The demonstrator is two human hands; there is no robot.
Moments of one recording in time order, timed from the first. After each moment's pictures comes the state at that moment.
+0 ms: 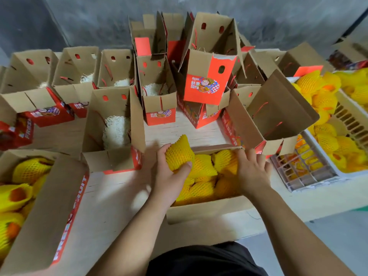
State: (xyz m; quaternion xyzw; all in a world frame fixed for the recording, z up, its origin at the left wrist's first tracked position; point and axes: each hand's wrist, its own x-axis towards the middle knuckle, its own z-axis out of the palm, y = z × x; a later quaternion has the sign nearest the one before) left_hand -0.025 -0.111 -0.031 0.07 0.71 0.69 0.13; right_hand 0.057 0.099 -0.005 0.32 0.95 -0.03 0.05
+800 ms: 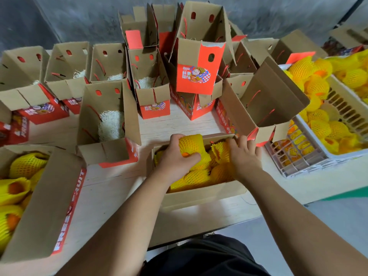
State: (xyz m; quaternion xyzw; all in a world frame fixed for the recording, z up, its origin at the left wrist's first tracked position) left_hand -0.031 -0.093 0.000 0.13 0.81 0.51 0.27; right_hand 0.060 0.103 -0.009 0.28 0.96 0.01 0.07
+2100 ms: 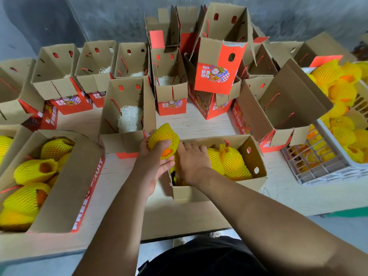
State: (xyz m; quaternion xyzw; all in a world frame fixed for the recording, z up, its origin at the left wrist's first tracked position) left_hand -0.026 -0.171 0.011 -0.13 0.57 0.77 0.23; right_hand -0.005 -0.035 -0.029 0.06 0.99 -0.08 0.10
